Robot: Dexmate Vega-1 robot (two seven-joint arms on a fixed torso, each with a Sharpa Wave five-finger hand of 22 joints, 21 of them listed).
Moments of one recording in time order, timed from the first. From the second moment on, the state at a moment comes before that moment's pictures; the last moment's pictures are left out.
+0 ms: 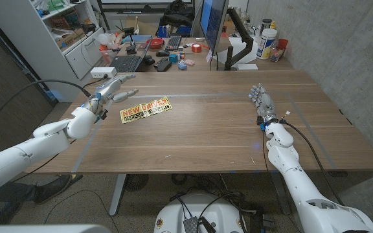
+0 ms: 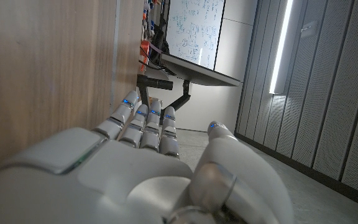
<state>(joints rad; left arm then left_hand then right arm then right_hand) 0.82 1.09 0.54 -1.51 0.26 -0.20 0.44 0.70 0.01 0.35 -0.06 0.35 0.16 -0.03 0.20 0.19 0.15 -0.12 0.21 0.19 0.08 -0.04 0.20 0.18 0.00 -0.04 0.28 0.17 -0.86 -0.11 0.04 -1.14 0.36 0.32 0.16 0.37 0.06 0.30 0.04 0.19 0.34 0.04 0.20 0.20 0.26 0.06 0.31 0.19 0.20 0.00 0.21 0.19 0.14 -0.04 0.52 0.17</state>
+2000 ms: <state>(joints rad) 0.65 1.13 0.68 -1.49 0.54 -0.13 0.28 0.83 -0.07 0.35 -0.15 0.35 0.11 -0.05 0.20 0.19 0.13 -0.14 0.20 0.20 0.08 -0.04 0.19 0.18 0.01 -0.03 0.25 0.17 -0.84 -0.09 0.03 -1.12 0.35 0.33 0.14 0.37 0.06 0.30 0.04 0.19 0.34 0.04 0.20 0.20 0.27 0.06 0.31 0.19 0.20 0.00 0.20 0.19 0.14 -0.04 0.50 0.17</state>
